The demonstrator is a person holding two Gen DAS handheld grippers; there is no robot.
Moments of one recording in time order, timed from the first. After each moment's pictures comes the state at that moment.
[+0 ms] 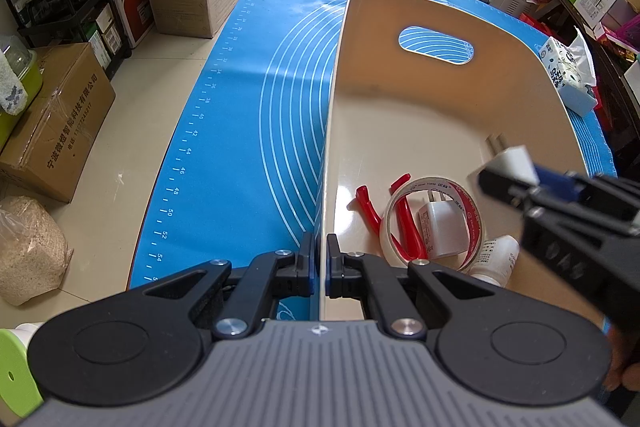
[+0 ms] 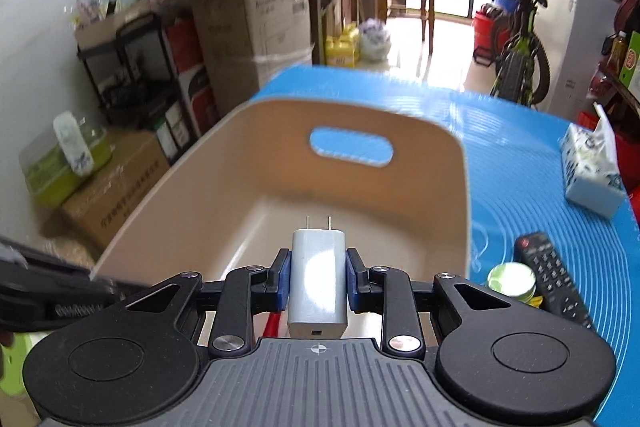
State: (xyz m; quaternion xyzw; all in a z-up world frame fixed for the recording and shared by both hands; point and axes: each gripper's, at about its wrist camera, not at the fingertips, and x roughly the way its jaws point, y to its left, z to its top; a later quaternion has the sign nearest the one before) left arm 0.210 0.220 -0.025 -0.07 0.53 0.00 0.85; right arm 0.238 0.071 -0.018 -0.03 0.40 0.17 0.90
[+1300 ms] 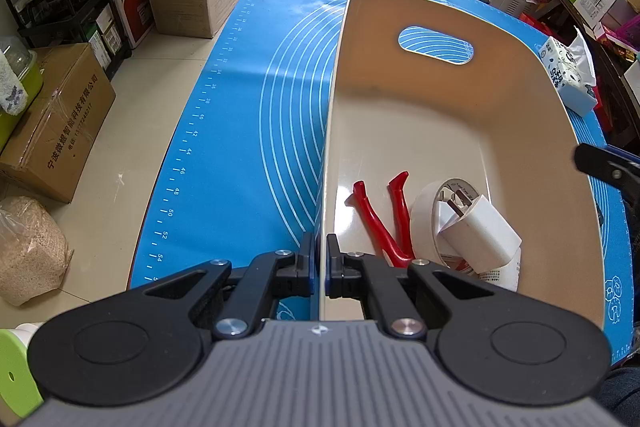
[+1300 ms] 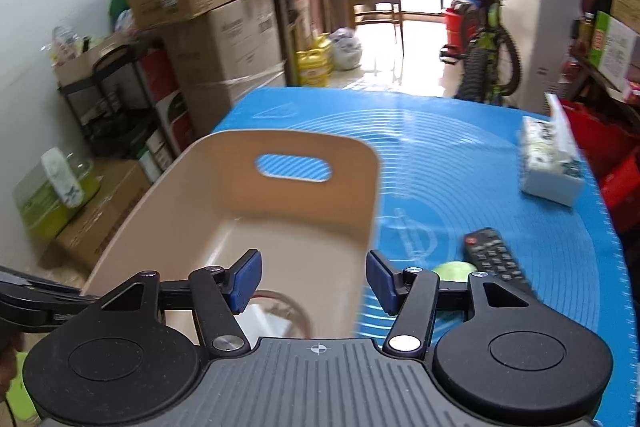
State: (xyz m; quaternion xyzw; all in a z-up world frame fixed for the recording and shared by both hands) left arm 0.210 0.219 -0.025 -0.07 0.53 0.00 0.85; right arm 0.236 0.003 0.016 0.01 0.38 0.13 0.91
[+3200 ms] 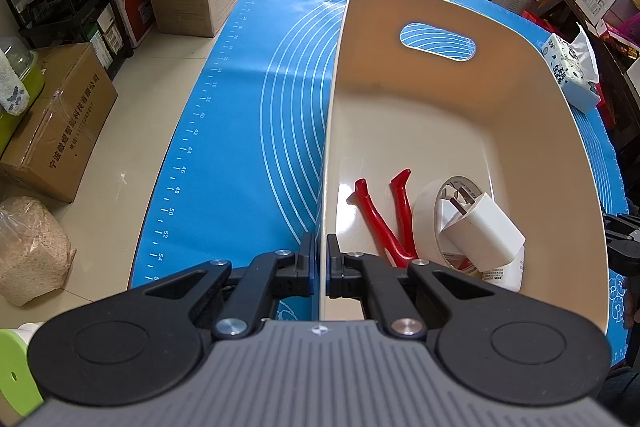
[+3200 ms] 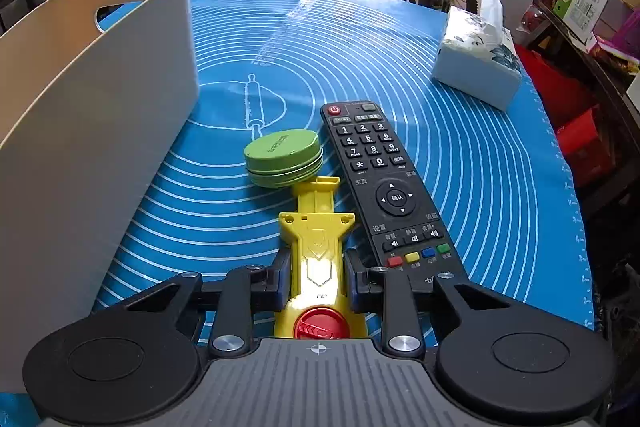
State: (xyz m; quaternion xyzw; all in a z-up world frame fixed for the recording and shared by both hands) left arm 0.210 0.220 -0.026 -0.06 0.53 0.00 0.85; right arm 0.262 -0.087 -0.102 -0.07 0.47 0.07 0.88
